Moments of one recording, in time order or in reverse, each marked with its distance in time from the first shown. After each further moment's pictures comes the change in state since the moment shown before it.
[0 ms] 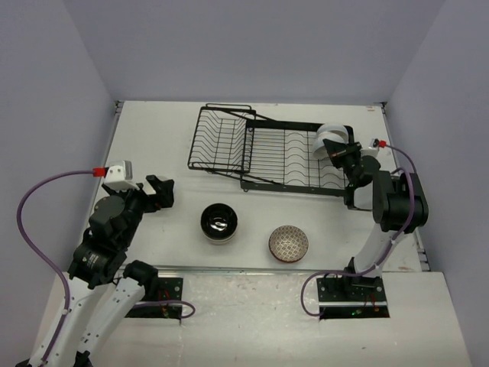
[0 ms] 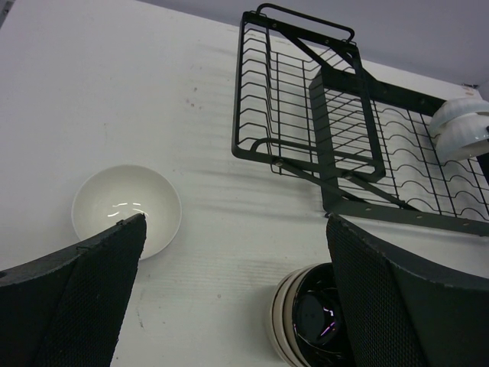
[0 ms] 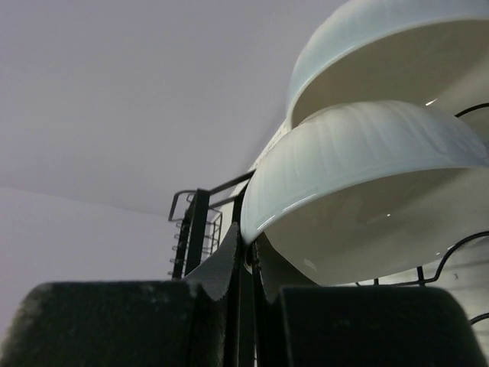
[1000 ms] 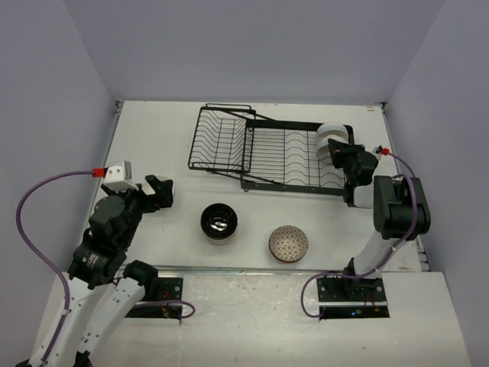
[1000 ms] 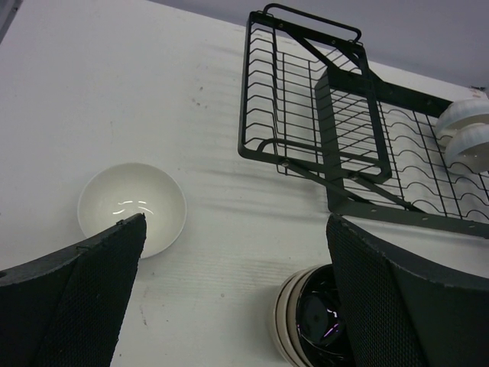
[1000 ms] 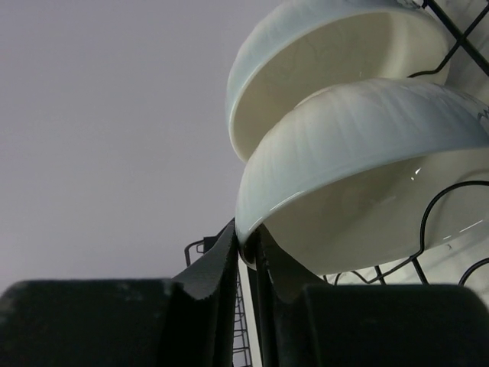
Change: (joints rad) left arm 0.000 -0.002 0.000 -0.013 -0.019 -0.002; right arm 0.030 -0.079 0.024 -0.254 0.169 0.188
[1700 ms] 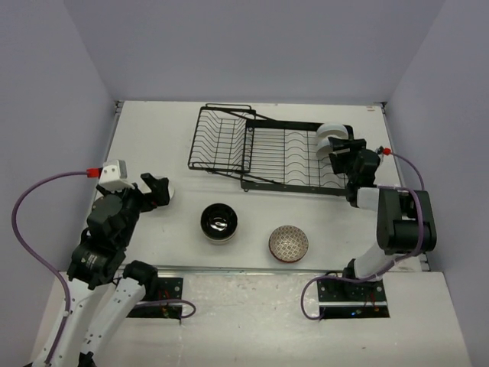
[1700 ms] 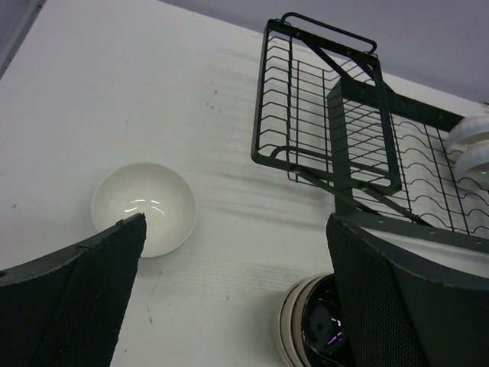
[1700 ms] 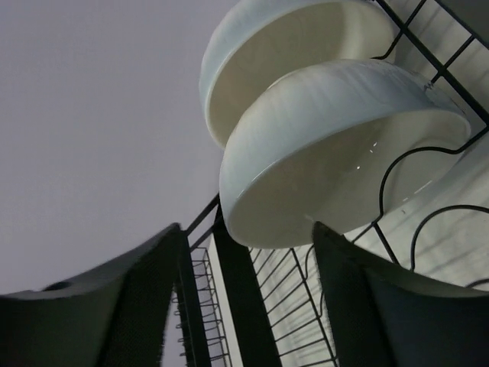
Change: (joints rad) left arm 0.050 0.006 0.016 -0.013 -0.001 -0.016; right arm 0.000 -0.171 -0.004 -0.288 0.032 -0.093
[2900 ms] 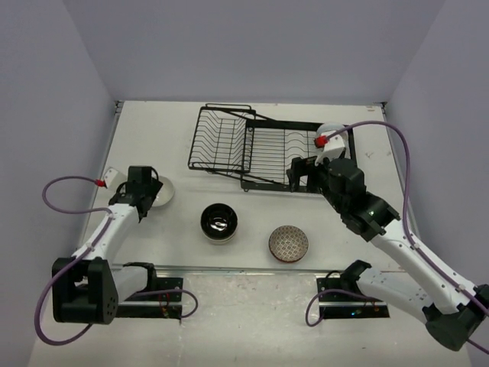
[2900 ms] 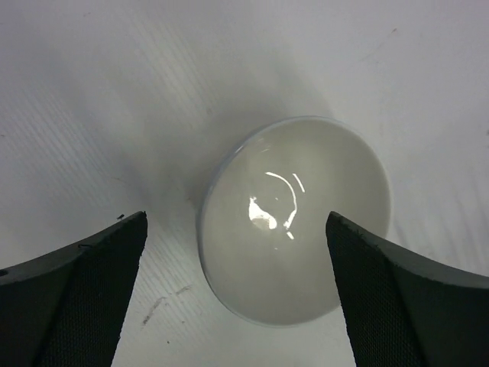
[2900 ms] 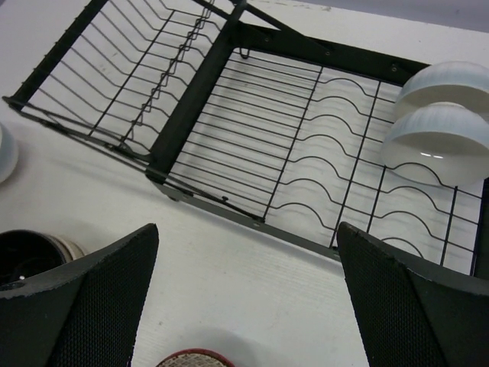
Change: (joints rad) left arm 0.305 0.734 -0.151 0.130 -0.198 -0.655; right arm 0.753 -0.718 0.299 -1.085 0.406 -1.154
